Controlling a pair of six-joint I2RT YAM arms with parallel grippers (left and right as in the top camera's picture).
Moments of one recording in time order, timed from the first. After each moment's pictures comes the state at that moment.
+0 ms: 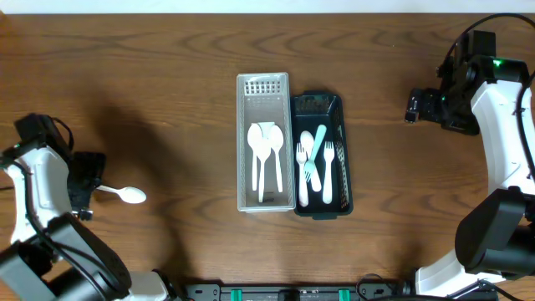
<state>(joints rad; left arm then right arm) 0.59 1.61 1.10 -0.99 -0.09 -0.87 -0.14 1.78 1.56 -1.18 0.00 0.12</state>
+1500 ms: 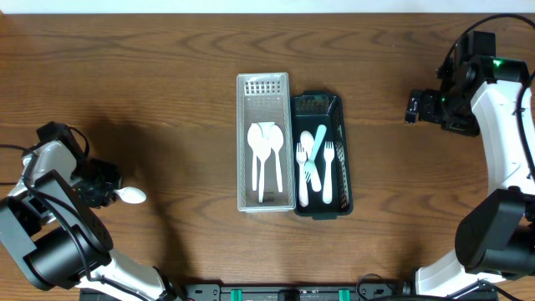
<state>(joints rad) 0.59 1.84 1.06 -0.85 0.02 -0.70 -0.14 1.78 1.56 -1.19 0.00 0.12</state>
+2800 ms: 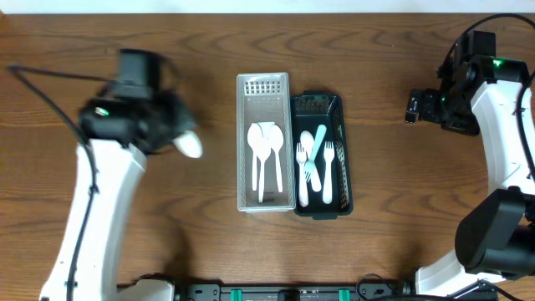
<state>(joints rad) -0.19 1.40 1.43 -1.14 -0.01 -0.59 -0.14 1.78 1.56 -1.18 0.00 0.12</state>
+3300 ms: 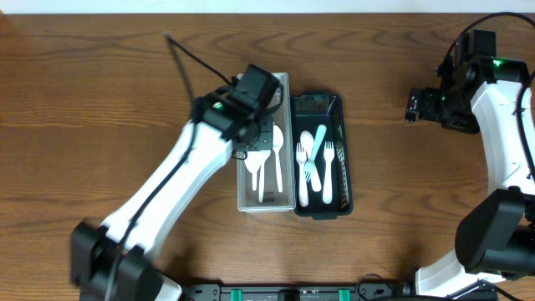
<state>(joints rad) -0.55 1.67 1.43 -1.04 -0.06 -0.51 -0.14 1.78 1.56 -1.16 0.00 0.11</state>
